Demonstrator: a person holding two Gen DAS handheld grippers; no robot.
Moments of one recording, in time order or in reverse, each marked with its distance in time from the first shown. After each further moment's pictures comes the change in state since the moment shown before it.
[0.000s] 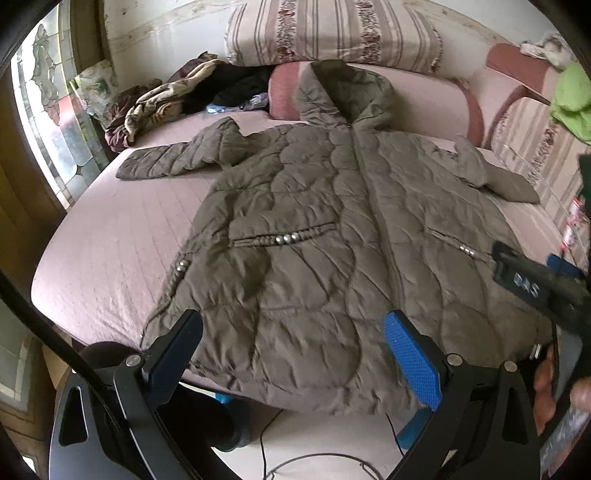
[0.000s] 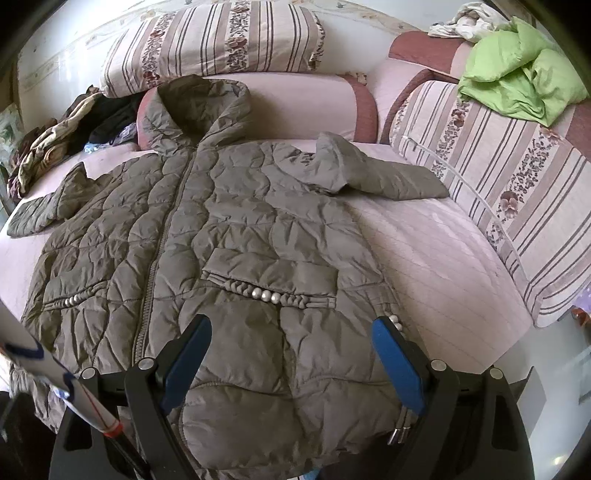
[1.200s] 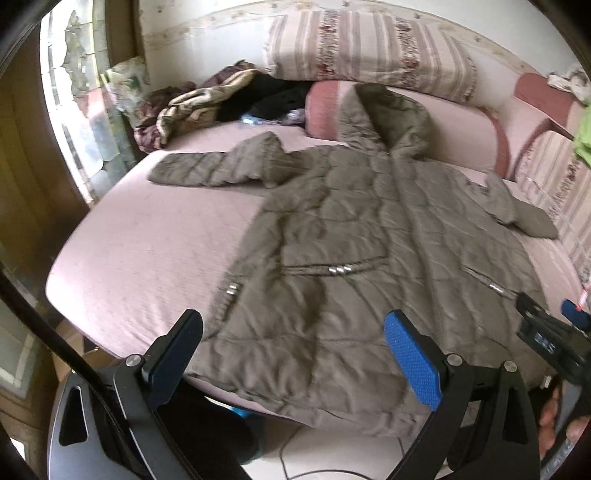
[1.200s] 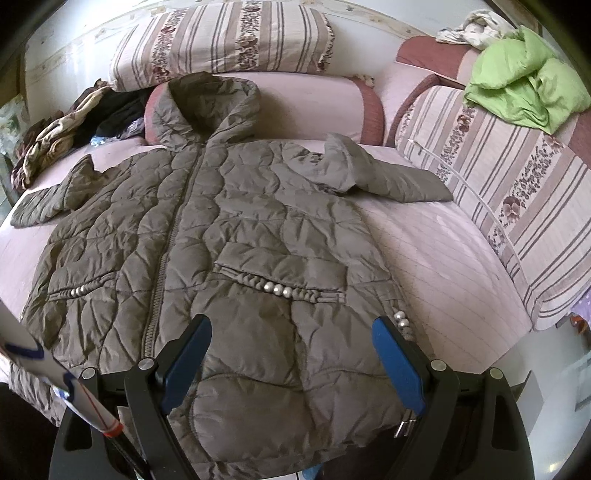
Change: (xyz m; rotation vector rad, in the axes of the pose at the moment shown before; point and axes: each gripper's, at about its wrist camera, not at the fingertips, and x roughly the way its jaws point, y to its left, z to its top) left arm -0.001 0.058 0.022 -0.091 -0.049 0.083; right arm -0.006 0.016 -0.005 -0.038 0.000 0.008
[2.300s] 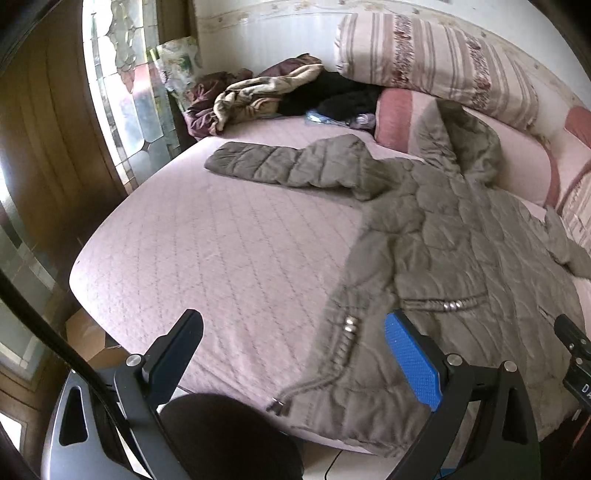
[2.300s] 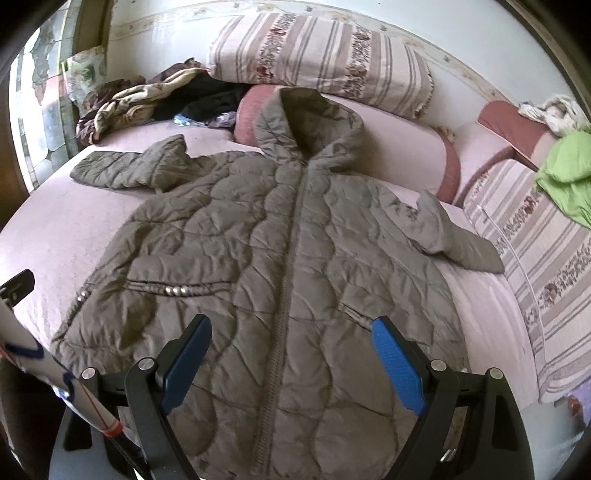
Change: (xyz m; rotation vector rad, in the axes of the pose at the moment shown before) left arm 0.044 0.112 0.021 -0.119 0.004 0.099; right arm -0.032 0.118 0.019 -0.256 -0.075 0.135
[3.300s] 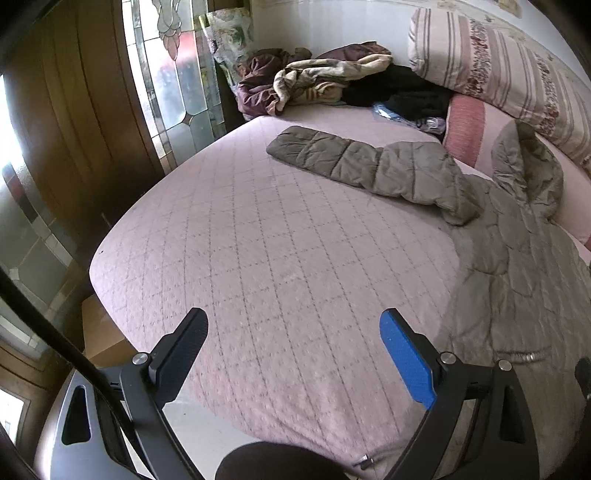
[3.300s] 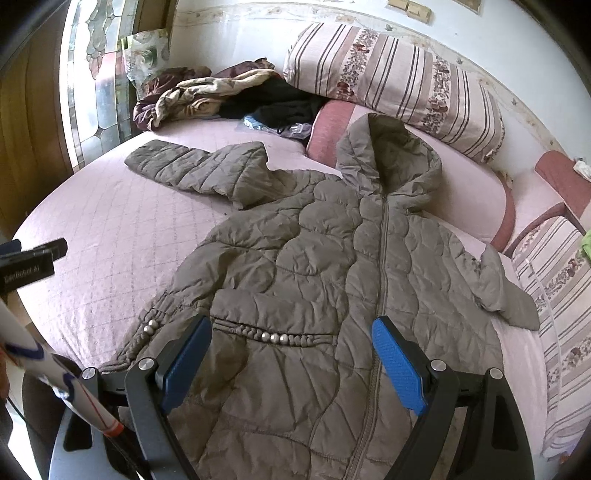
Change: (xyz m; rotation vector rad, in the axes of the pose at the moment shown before) left arm 0.062 0.090 0.041 -0.116 0.068 0.106; right arm 0.015 0.089 0.037 -0.150 -0.026 0.131
